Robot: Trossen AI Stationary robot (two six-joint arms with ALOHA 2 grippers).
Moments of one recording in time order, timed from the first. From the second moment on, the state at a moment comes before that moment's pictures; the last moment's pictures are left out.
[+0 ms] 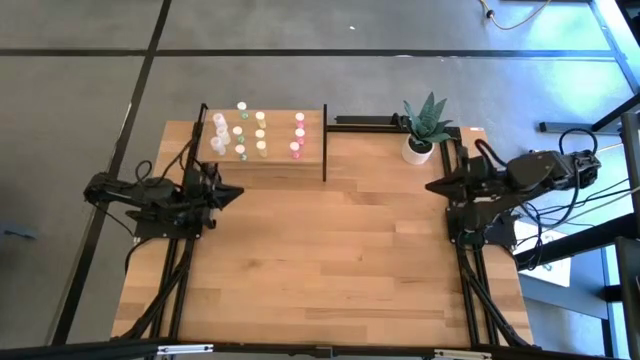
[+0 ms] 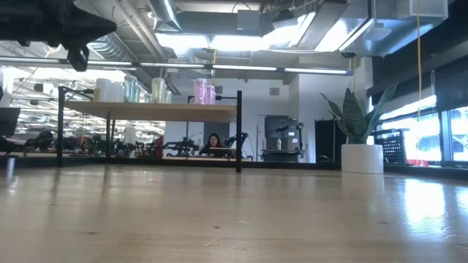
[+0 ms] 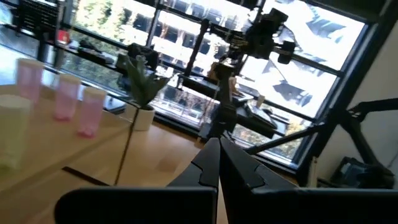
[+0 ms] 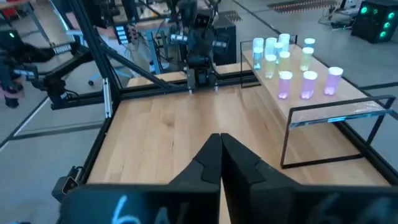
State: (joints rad) left arm -0.24 0.00 0.17 -0.04 -0.46 -0.33; right arm 0.38 0.61 1.03 -0.71 0.40 0.26
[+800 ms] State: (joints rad) left arm -0.24 0.01 0.01 0.17 -0.40 -0.31; right arm 0.38 0.01 0.59 -0.51 0.29 0.31
